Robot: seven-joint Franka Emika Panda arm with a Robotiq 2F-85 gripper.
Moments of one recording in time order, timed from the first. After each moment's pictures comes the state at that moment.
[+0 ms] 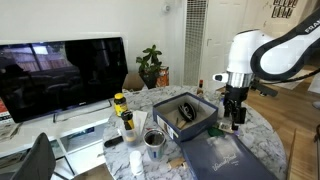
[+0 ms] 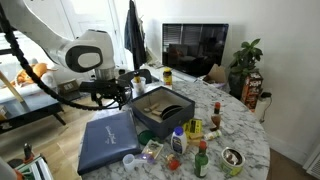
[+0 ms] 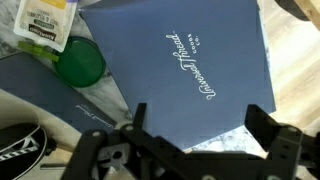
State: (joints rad) arm 0.22 -0.19 0.04 -2.71 0.20 2.50 -0.59
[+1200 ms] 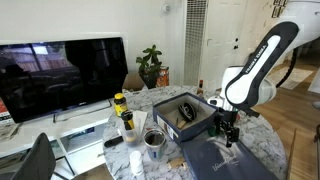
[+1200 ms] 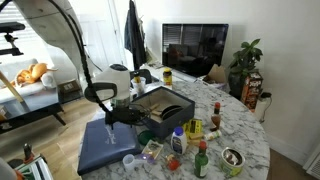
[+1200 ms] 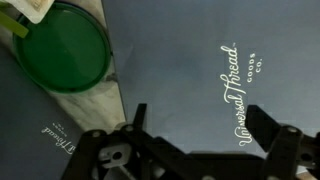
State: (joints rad) arm 0.03 0.25 0.19 -2.64 0.48 2.83 -1.21
